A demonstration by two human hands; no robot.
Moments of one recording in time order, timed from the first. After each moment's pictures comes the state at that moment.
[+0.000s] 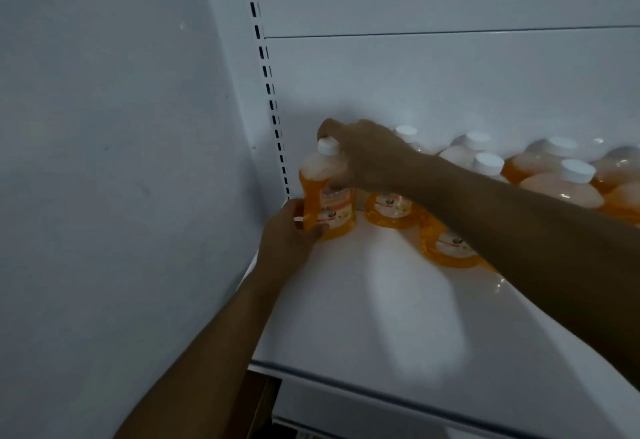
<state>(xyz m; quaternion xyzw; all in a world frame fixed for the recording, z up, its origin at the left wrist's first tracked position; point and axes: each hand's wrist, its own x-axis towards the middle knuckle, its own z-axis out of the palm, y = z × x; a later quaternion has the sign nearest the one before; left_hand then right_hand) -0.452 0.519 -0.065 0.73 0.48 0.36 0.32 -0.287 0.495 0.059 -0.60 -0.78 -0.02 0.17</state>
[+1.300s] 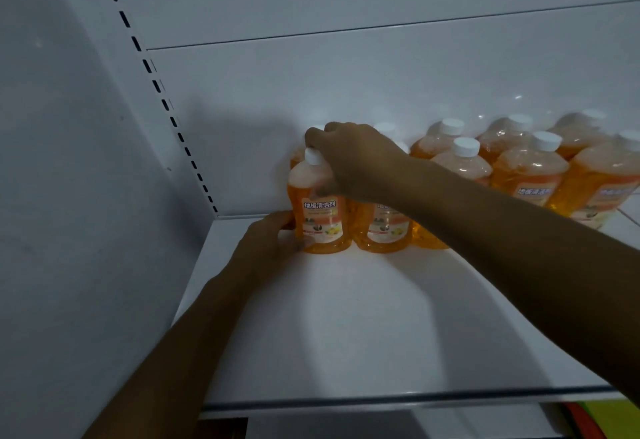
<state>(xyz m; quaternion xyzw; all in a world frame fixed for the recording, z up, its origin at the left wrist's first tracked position) -0.402 0.537 -0.077 0.86 0.34 0.19 0.33 -0.244 0.431 0.066 -0.70 -0.70 -0.09 0.11</state>
